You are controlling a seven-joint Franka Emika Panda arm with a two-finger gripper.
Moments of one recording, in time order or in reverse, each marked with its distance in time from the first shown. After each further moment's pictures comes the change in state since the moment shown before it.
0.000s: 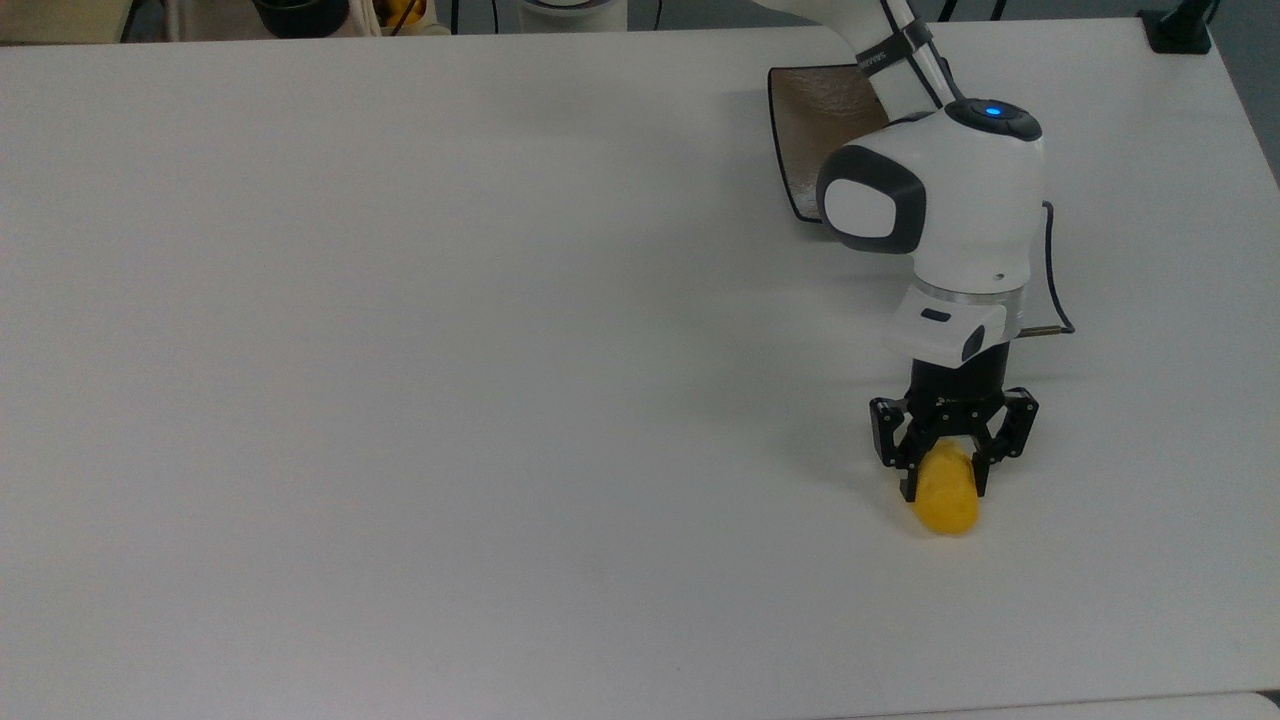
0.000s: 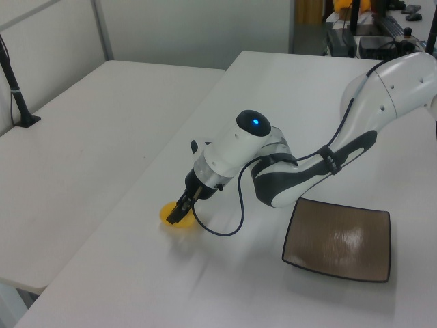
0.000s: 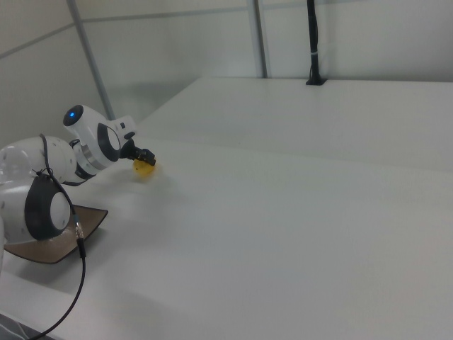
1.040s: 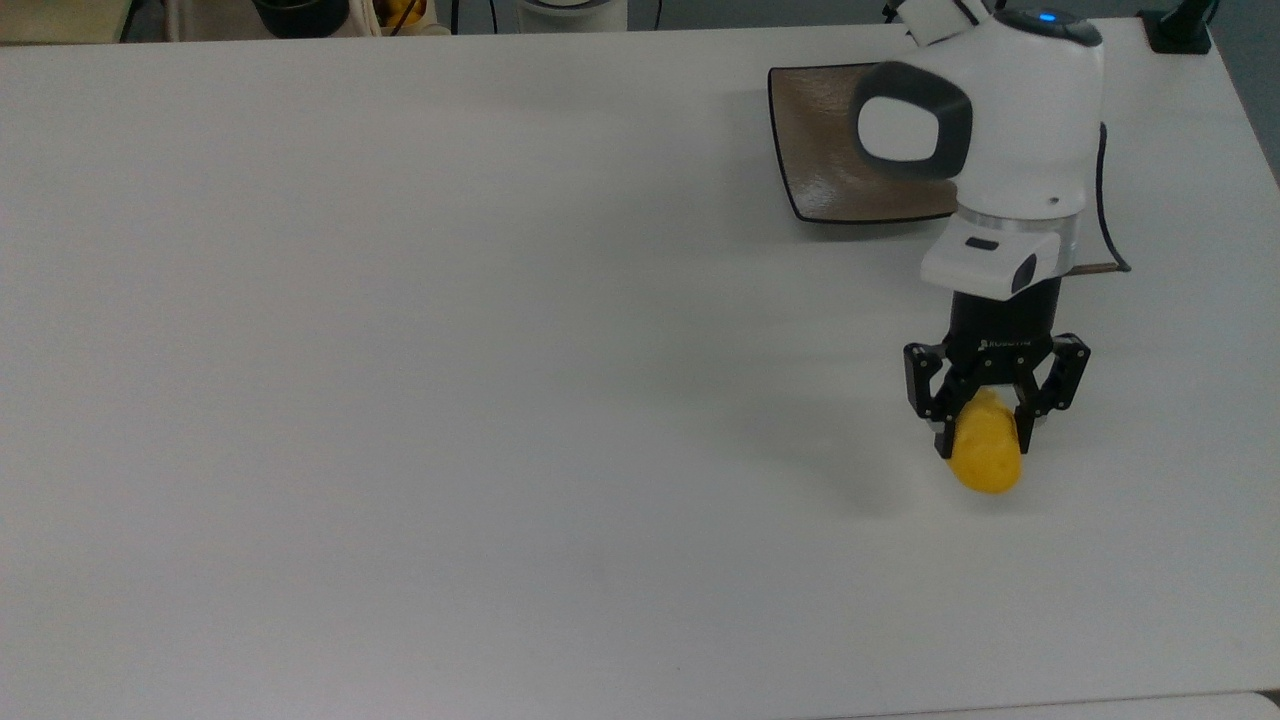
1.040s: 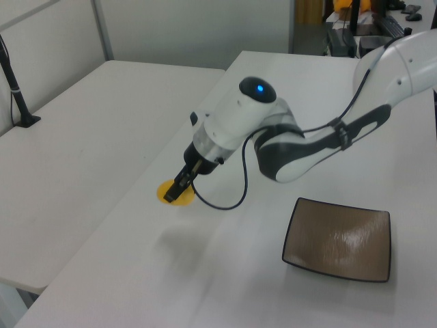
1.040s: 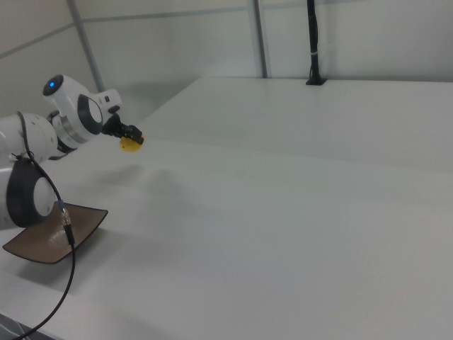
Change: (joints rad) arm 0.006 -0.146 0.031 -0.035 0.000 -0.120 0.000
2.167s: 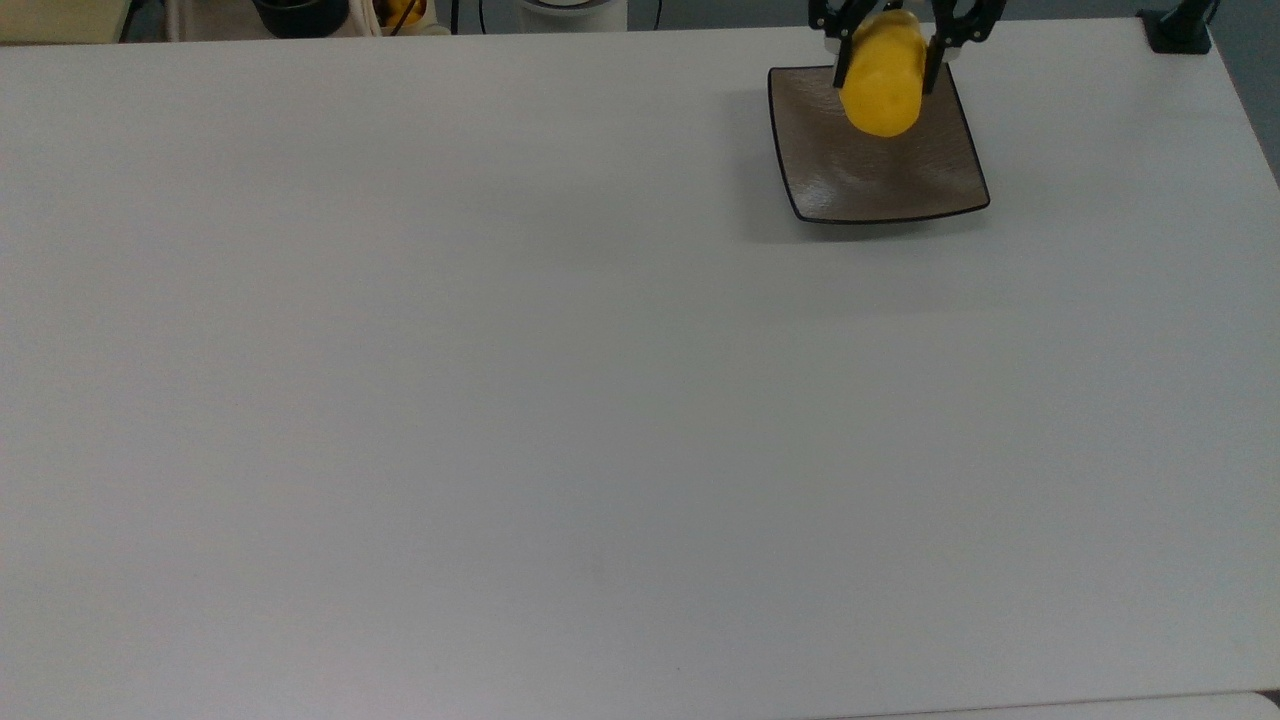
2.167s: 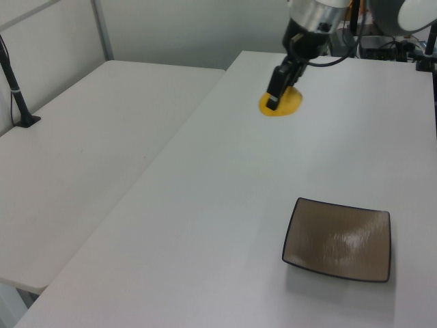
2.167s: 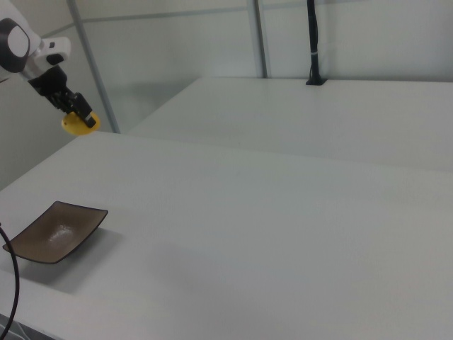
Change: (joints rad) arm -0.001 -0.803 0.005 -0.588 0.207 -0.482 0.001
